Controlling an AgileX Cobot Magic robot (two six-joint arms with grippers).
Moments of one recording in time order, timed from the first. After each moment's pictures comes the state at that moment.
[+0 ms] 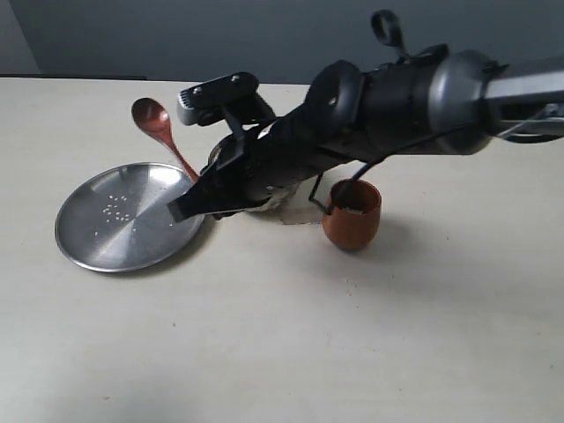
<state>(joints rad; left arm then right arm) 0.03 0.00 -0.03 0.11 0.37 -0.02 0.75 1.91 -1.24 0.73 0.35 -0.63</state>
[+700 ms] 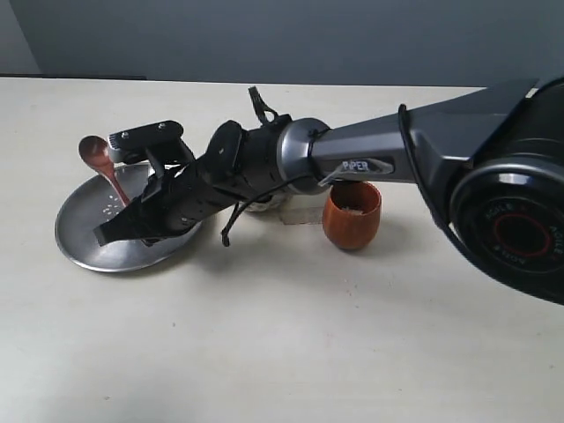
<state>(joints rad) 0.03 0.00 -0.03 0.11 0.37 -0.02 0.85 2.28 -1.57 0.88 0.31 -0.64</state>
